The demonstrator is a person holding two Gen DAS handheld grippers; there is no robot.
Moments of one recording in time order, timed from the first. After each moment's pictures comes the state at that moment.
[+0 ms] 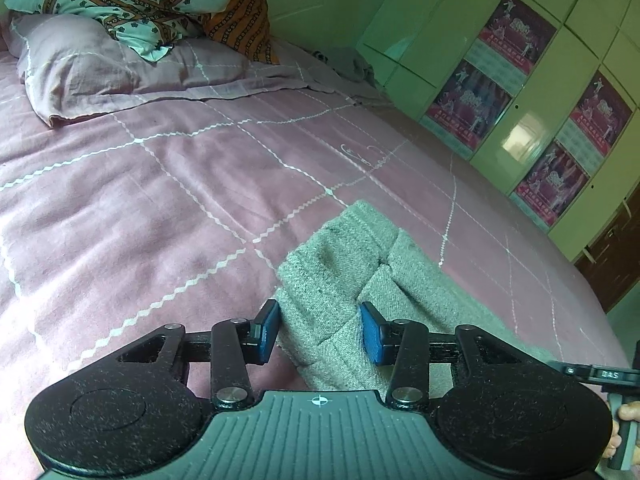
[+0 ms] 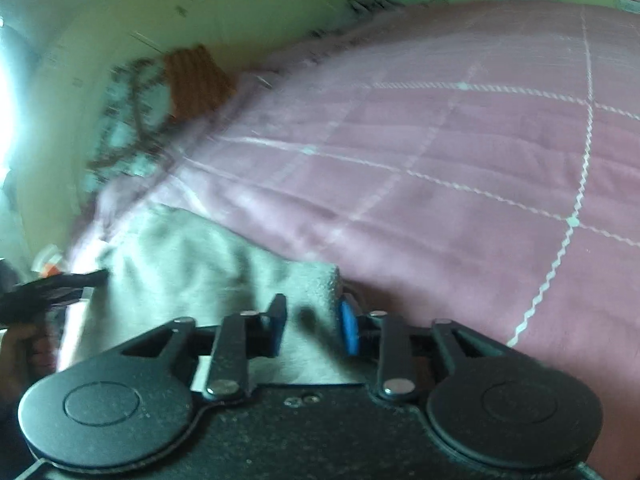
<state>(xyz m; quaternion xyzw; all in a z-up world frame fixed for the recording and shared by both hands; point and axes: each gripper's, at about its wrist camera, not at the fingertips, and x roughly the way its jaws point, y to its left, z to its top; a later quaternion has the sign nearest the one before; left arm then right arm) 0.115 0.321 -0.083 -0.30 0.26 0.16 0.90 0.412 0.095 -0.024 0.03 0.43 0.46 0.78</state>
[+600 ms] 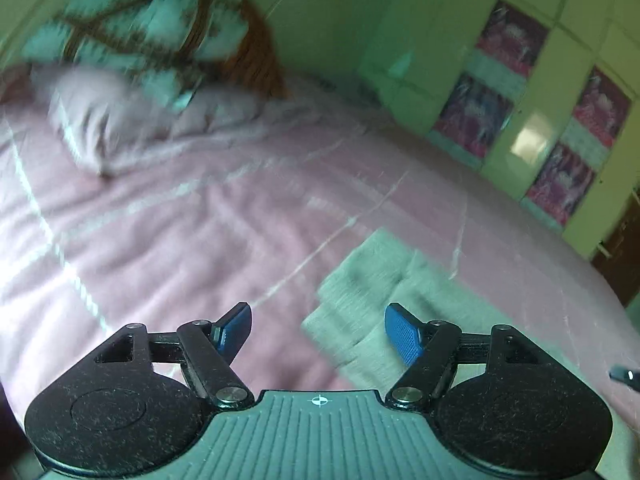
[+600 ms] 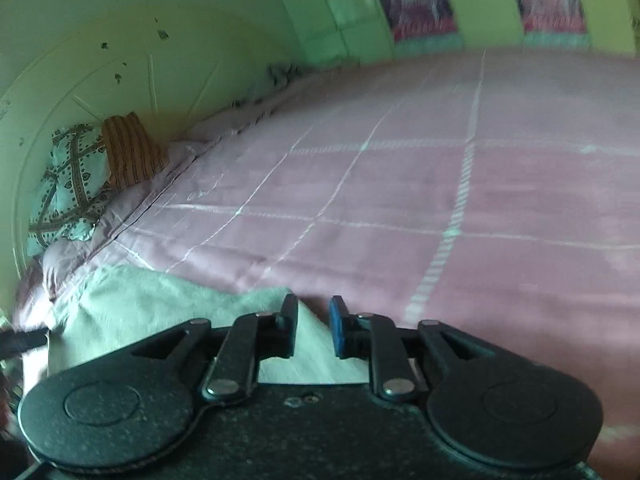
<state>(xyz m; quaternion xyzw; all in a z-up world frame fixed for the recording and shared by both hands) 0.071 0.315 -0.046 -0.24 0.23 0.19 0.93 0.350 0.021 0.003 0.06 0.33 0.34 0.88</state>
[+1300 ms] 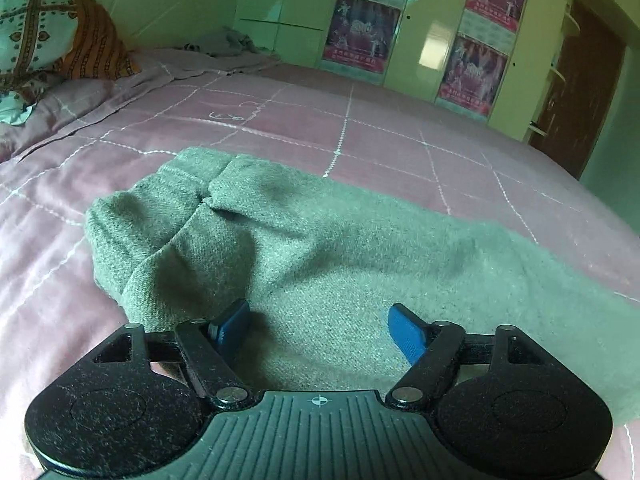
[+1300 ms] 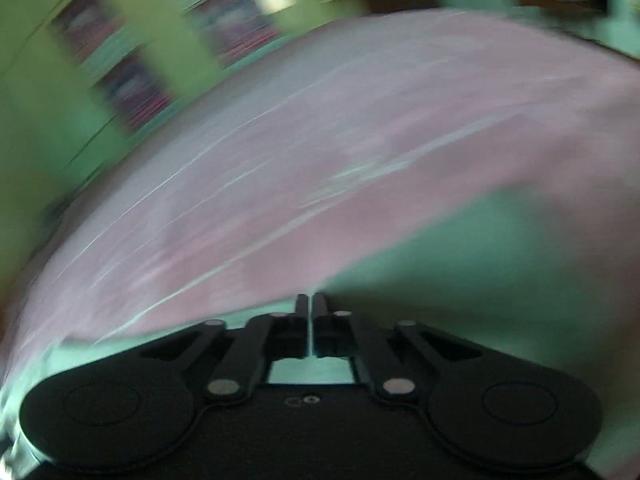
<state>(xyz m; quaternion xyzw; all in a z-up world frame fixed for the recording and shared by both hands) 0.141 0.223 -0.090 -0.12 0.31 0.05 0.94 0.248 -0.318 -0.044 0.26 0.34 -0.03 0.90</state>
